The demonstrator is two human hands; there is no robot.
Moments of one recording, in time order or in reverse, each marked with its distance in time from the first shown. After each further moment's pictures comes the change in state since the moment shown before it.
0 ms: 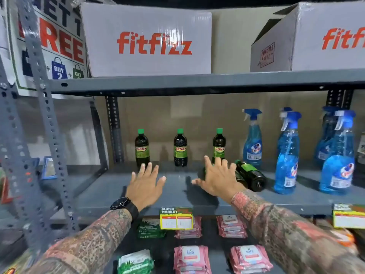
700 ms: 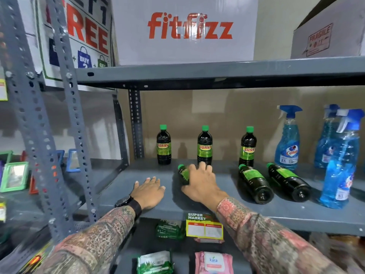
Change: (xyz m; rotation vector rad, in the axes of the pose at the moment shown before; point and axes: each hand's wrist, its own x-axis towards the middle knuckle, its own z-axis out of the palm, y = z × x) left_hand 0.026 -0.089 0.024 -0.002 -0.343 -0.153; right_hand 0.024 -0.131 0.019 0.340 -0.084 -0.166
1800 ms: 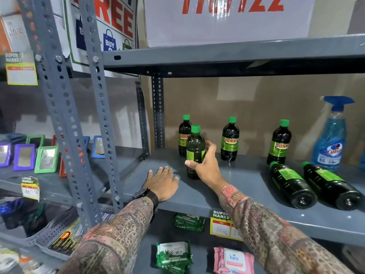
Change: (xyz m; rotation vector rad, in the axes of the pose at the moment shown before) left_hand 0.009 -0.029 0.004 0.010 0.061 -0.056; right_hand 0.067 -0.026 0.055 1.031 0.132 -0.001
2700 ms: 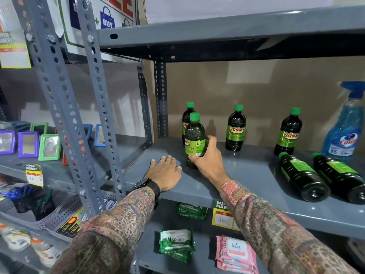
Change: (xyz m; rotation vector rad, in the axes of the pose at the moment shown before) left_hand 0.003 -0.002 0.003 0.018 -0.004 0.000; right_hand 0.000 0.017 0.009 -0.229 0.058 -0.080
